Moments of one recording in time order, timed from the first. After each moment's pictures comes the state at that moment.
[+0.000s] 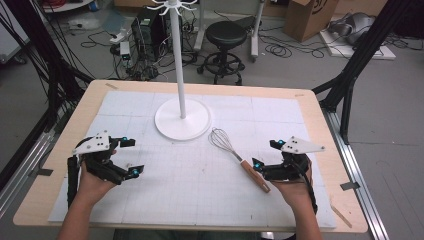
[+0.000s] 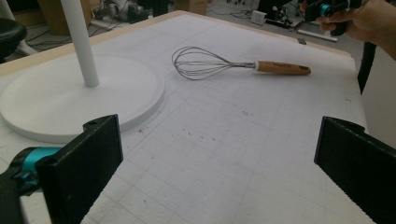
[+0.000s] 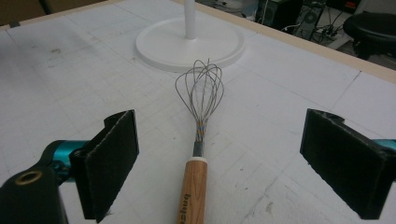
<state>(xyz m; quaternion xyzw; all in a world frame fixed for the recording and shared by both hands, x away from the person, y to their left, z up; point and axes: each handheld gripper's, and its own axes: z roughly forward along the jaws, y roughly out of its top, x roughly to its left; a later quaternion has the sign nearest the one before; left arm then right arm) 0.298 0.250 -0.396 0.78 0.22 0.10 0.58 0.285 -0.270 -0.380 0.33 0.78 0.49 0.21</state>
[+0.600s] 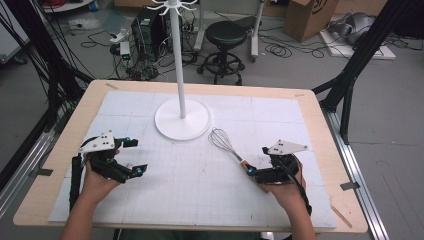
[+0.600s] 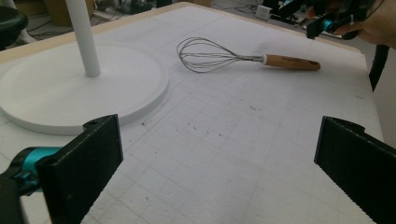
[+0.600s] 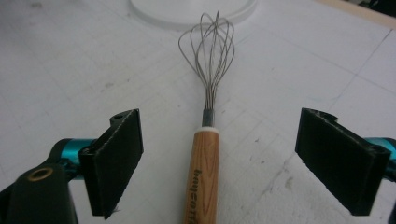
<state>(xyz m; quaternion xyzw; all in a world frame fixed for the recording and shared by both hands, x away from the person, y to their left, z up) 0.304 0.243 -0.404 0.79 0.23 0.10 0.56 0.290 -0.252 -0.398 0.35 0.82 0.42 0.18</state>
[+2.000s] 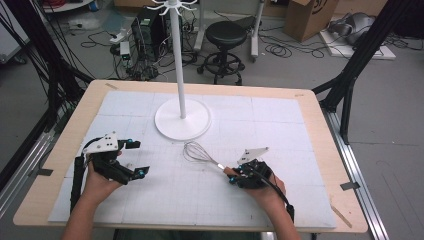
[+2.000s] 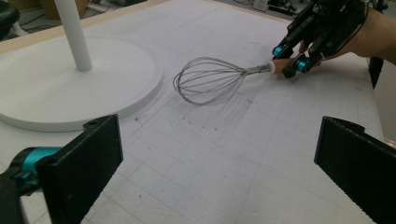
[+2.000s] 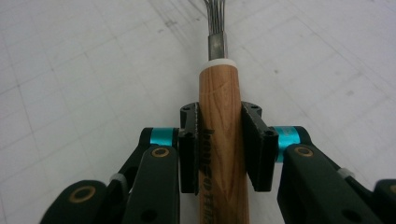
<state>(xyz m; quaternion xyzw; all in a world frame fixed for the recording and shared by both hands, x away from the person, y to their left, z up) 0.303 0.238 -0.405 0.79 0.23 0.09 0.56 0.298 -0.194 -0.434 0.28 0.89 0.34 0.08</state>
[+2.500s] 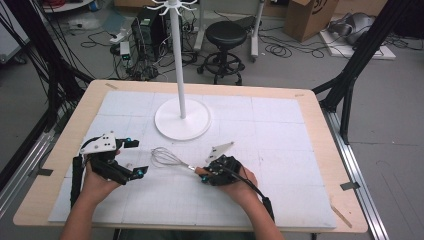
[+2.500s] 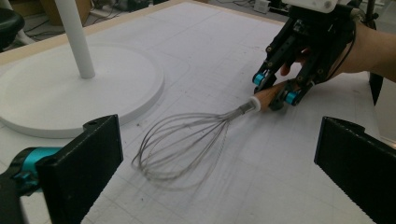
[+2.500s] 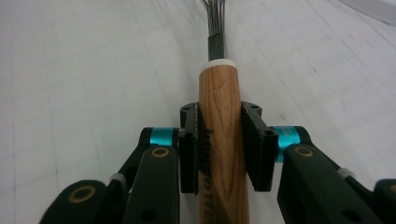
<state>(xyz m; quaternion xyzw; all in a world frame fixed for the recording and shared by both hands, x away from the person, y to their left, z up) 0.300 0.240 -0.399 0.79 0.22 0.10 0.56 0.314 -0.116 -0.435 0.20 0.91 0.35 0.05</state>
